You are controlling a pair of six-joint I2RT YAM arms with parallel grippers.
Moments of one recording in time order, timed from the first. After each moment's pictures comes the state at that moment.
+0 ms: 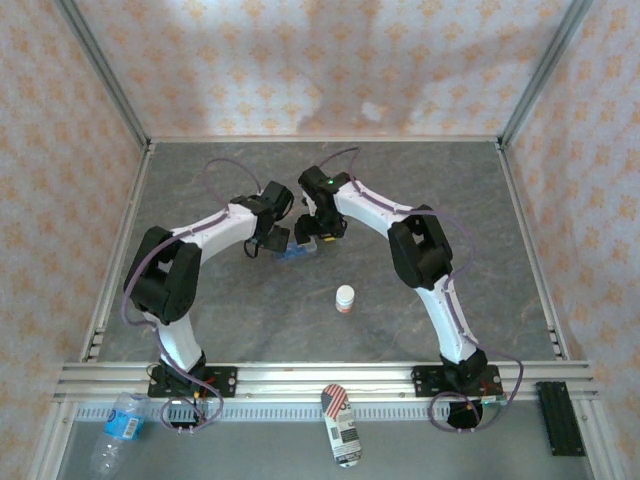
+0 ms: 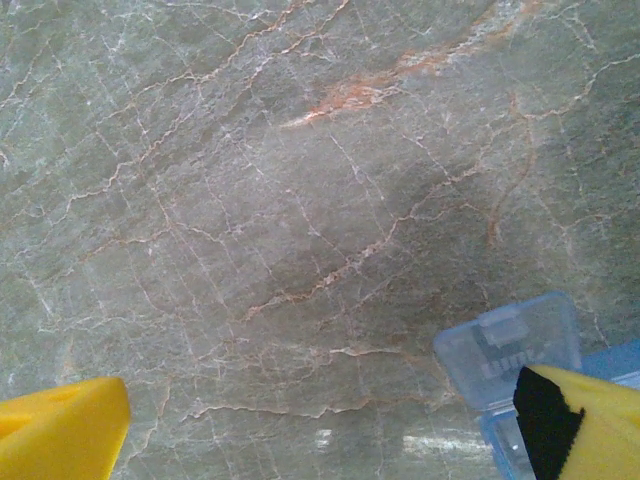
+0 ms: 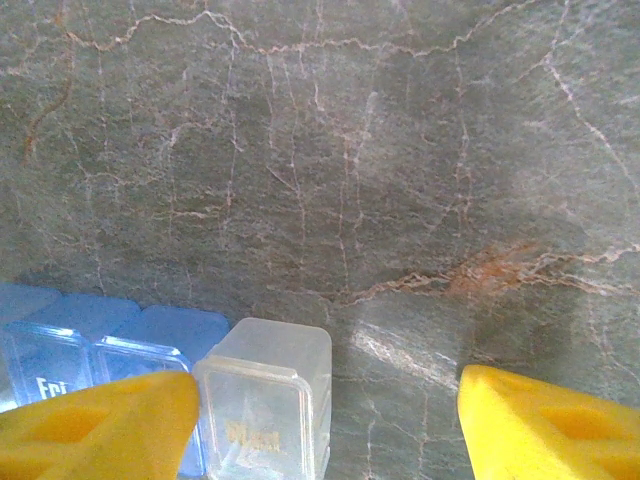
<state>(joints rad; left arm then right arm) -0.41 1.80 1.22 -0.73 -0.35 -0.29 0.66 2.31 1.92 -0.97 -0.20 0.36</state>
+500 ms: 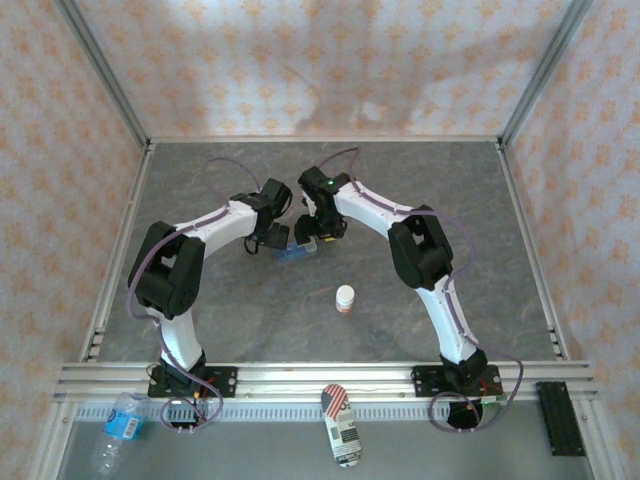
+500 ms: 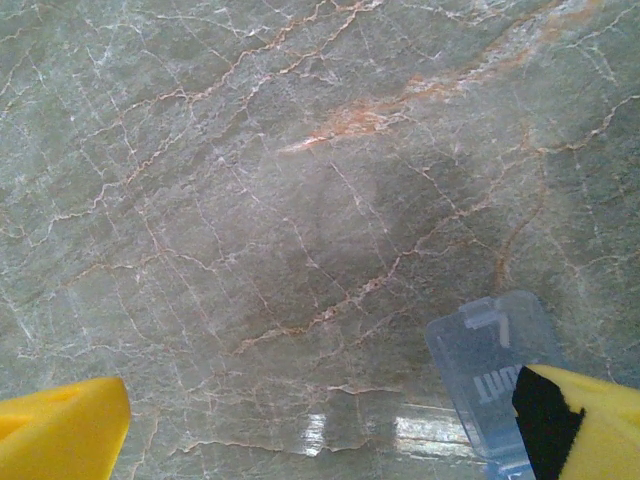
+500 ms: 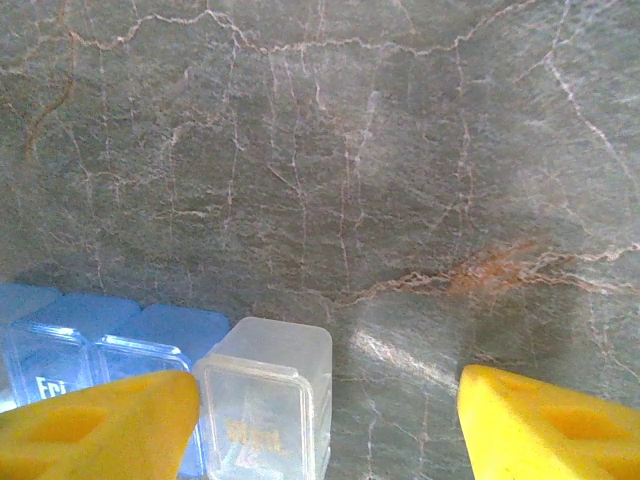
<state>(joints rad) -0.39 1.84 1.24 -0.71 -0.33 -0.28 0.67 2.30 1.91 -0.96 -0.20 0.36</state>
